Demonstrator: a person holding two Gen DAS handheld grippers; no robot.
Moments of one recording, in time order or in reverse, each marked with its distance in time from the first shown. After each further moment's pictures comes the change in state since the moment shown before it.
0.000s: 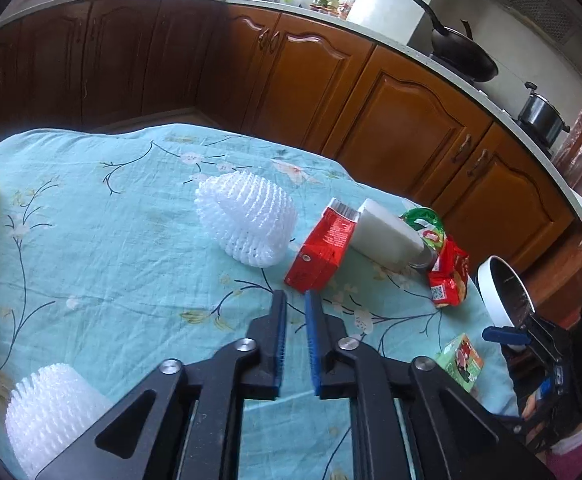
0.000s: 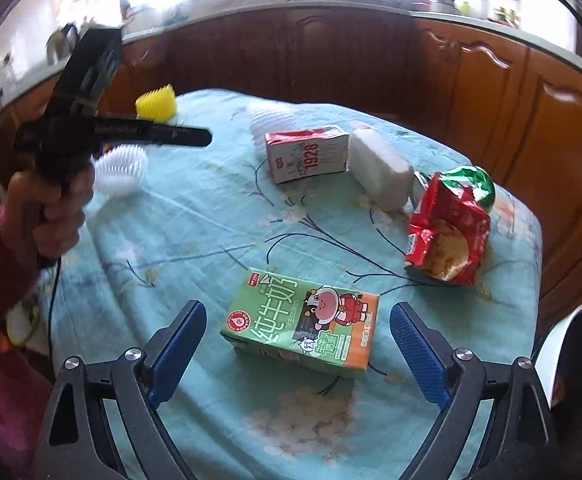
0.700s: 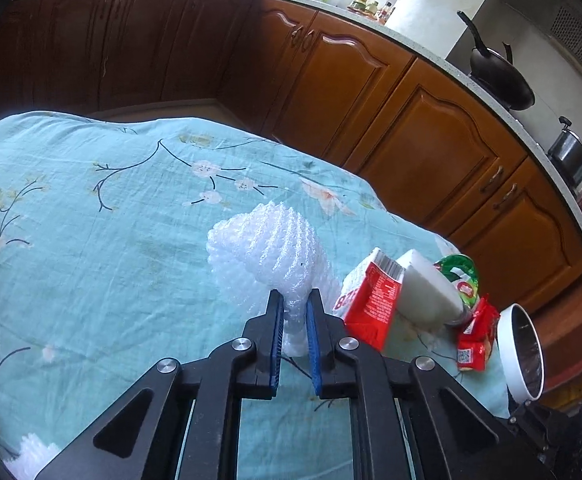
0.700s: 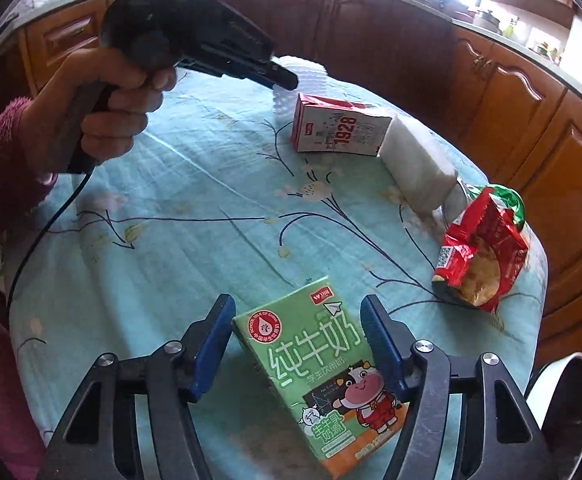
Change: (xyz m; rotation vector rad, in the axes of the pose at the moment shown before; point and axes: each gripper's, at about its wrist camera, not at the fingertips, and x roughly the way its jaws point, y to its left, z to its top) left arm 0.047 0.009 0.035 -0.095 -0.016 0.020; right arm 0.018 0.017 -0.011 -0.101 0.061 -0.048
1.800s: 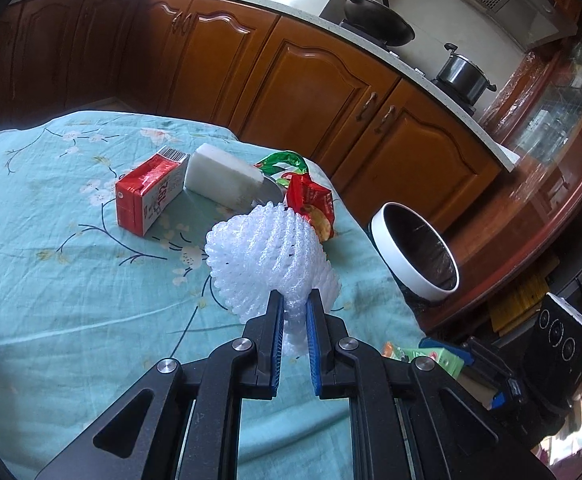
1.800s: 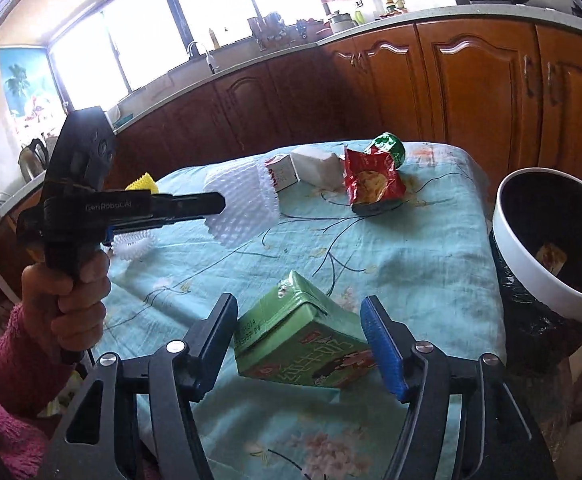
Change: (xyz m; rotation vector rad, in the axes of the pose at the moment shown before) left arm -0.060 -0.085 -0.079 0.204 0.099 -0.260; right arm -0.098 -0.015 -0.089 0.525 -0.290 0.037
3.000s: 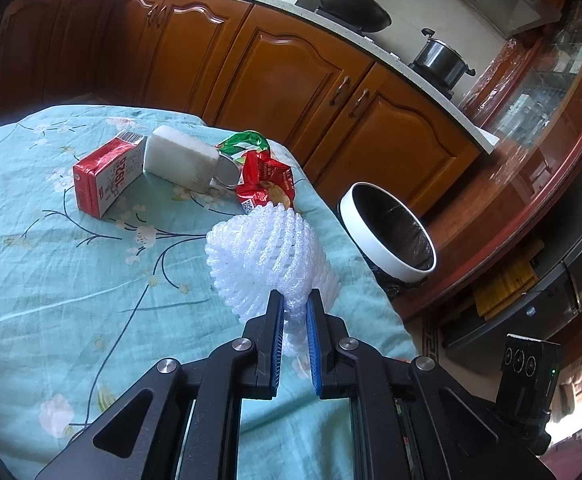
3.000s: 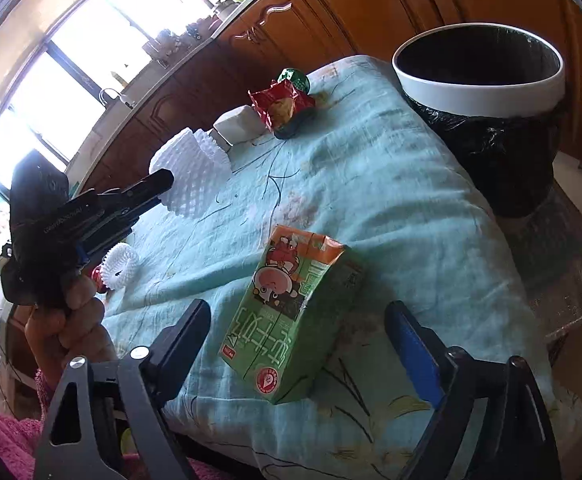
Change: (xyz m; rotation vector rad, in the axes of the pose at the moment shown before) left arm 0.014 -0.026 -0.018 0.024 0.028 -0.060; right arm -0.017 -0.020 -0.063 0.460 0.069 -0.071
